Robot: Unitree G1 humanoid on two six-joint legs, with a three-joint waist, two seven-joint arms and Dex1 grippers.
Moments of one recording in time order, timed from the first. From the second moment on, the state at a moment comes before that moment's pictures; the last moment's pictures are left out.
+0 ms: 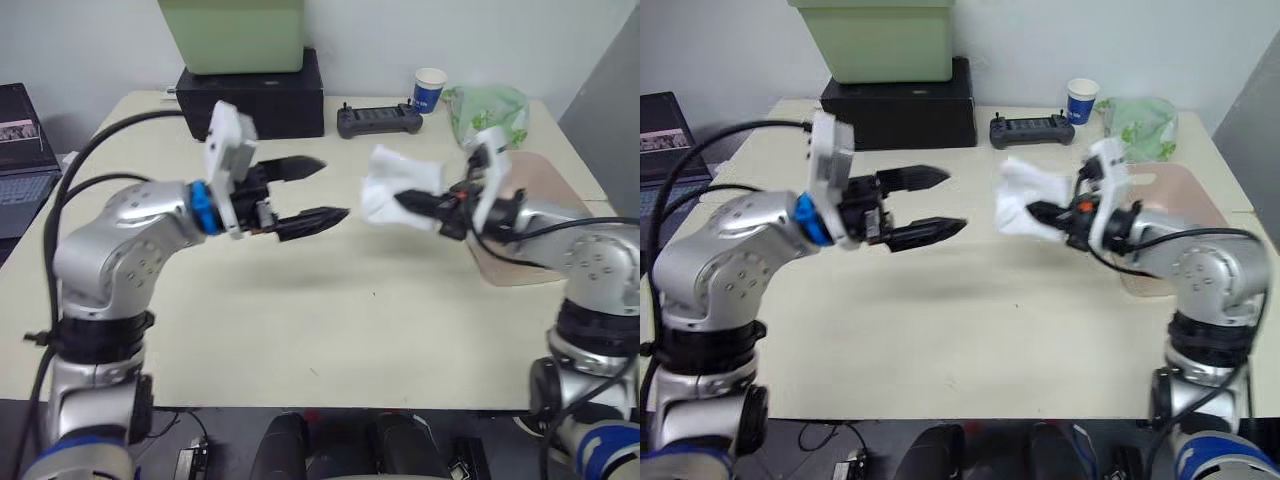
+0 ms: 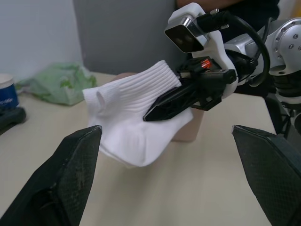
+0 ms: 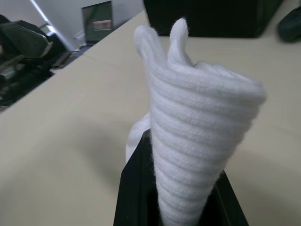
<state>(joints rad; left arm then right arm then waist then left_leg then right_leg) -0.77 0.59 0.02 -0.26 -0.72 0.77 -0.89 -0.75 -0.57 -0.25 -0.32 0.69 1.25 0.52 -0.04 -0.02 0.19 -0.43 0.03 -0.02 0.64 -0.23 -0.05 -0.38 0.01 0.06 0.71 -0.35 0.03</state>
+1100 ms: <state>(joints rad) -0.85 0.33 -0.12 -0.15 -0.53 0.62 -0.83 -0.65 -1.10 0.21 0.43 -0.25 -0.19 0.91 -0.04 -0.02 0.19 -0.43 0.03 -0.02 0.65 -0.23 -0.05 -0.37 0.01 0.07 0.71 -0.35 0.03</state>
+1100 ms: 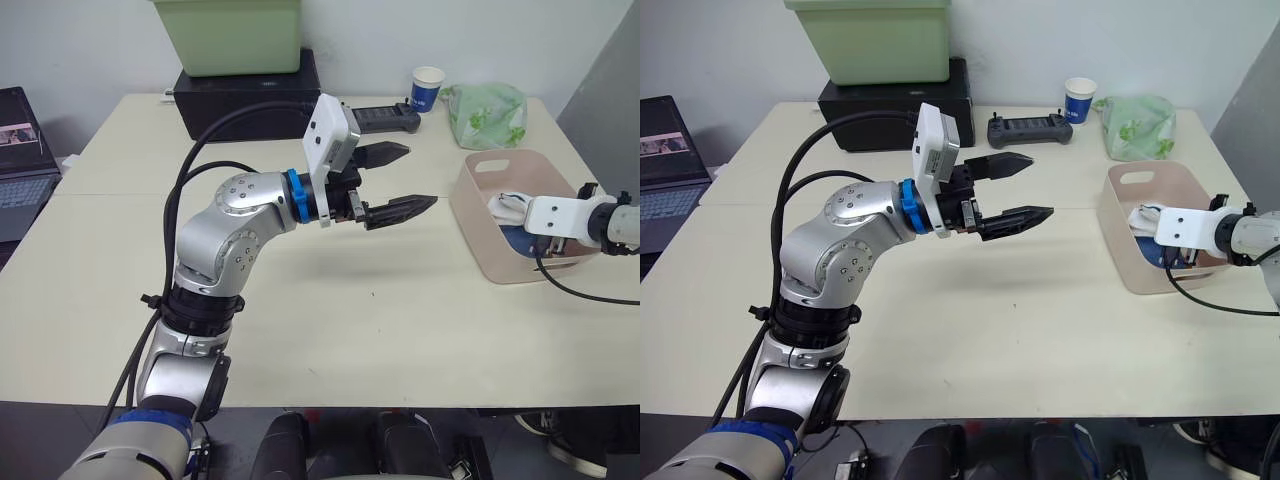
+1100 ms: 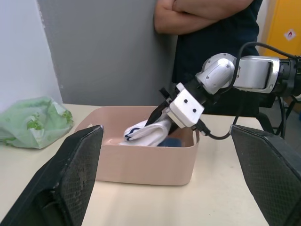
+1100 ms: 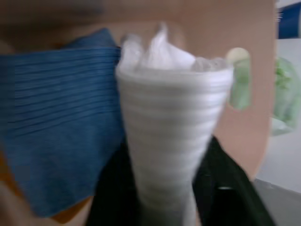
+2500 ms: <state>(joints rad) -0.81 0.36 -0.13 -0.15 -0.48 0.61 -0.84 -0.76 -0.94 0.18 0.64 -0.25 -0.02 0.91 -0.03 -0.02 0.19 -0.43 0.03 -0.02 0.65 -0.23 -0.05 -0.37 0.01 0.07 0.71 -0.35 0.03</state>
